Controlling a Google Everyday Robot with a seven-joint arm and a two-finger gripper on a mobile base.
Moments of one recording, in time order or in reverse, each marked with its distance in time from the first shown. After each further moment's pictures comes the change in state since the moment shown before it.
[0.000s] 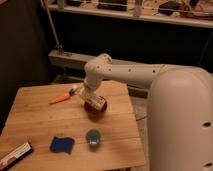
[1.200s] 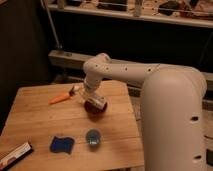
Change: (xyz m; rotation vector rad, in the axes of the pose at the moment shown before) arm 0.004 -0.002 0.011 -0.011 0.067 -0.018
